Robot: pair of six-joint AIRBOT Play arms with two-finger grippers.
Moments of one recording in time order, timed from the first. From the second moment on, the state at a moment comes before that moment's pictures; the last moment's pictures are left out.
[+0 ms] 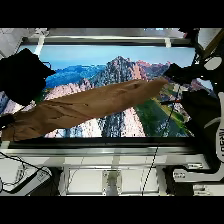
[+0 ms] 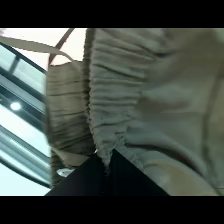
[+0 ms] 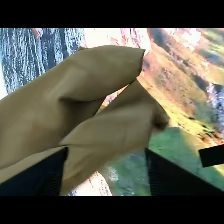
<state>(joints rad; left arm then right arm) 0.67 -1.10 0.92 1.77 -1.06 -1.48 -0.17 -1.46 1.48 -1.13 1.09 1.61</state>
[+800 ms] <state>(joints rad) 0.67 -1.10 0.92 1.72 -1.06 -1.48 -0.20 -1.63 1.29 -1.12 1.04 1.36</state>
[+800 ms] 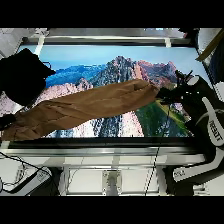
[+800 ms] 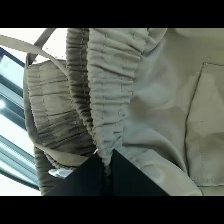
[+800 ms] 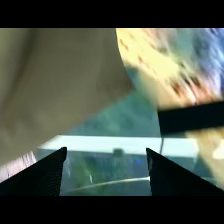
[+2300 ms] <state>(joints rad) 0.67 -1.07 0.92 1.80 -1.05 -1.38 -0.19 -1.31 1.68 -0.95 1.66 1.32</state>
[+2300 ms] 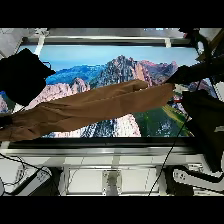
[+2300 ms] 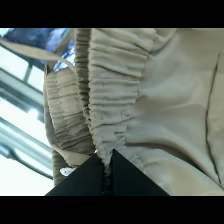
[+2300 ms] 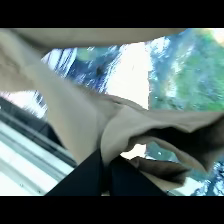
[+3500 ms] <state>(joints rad) 0.67 -1.17 0.92 1.77 -1.00 -1.38 -0.27 -1.86 1.72 -0.99 1.27 1.53</state>
